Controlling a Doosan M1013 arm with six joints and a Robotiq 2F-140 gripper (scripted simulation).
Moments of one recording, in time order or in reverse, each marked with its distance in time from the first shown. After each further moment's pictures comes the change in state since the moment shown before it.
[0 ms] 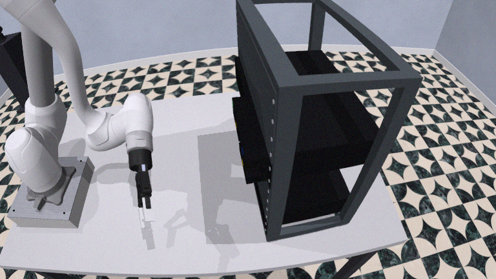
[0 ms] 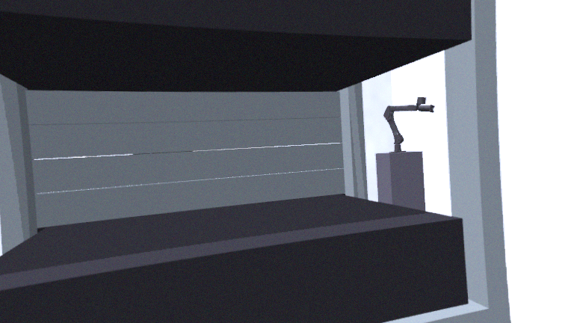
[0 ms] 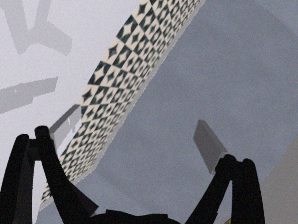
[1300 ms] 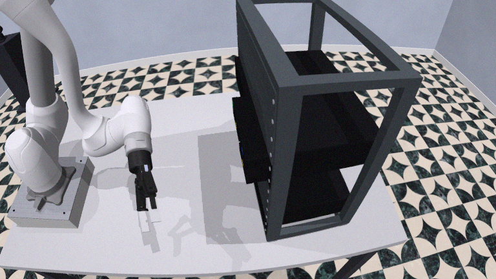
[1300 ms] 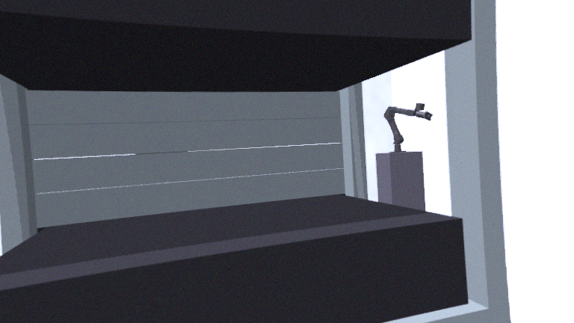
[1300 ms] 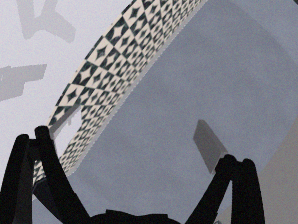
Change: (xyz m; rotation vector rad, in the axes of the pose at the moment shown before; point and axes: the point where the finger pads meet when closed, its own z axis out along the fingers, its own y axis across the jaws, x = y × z) arm 0.005 0.027 0.011 -0.062 0.039 -0.099
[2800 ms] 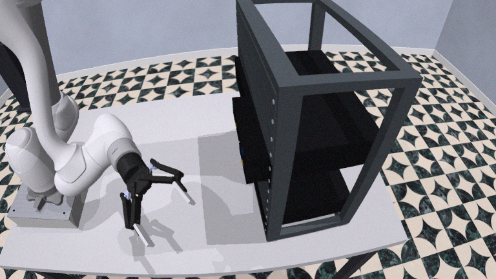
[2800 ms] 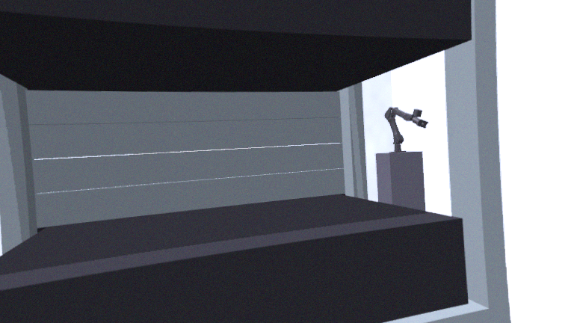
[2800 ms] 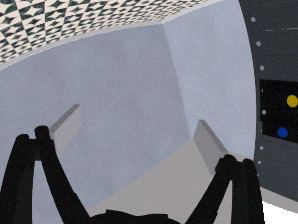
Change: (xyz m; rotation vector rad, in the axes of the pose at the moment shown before) arm 0.007 0.160 0.030 -0.513 0.096 -0.743
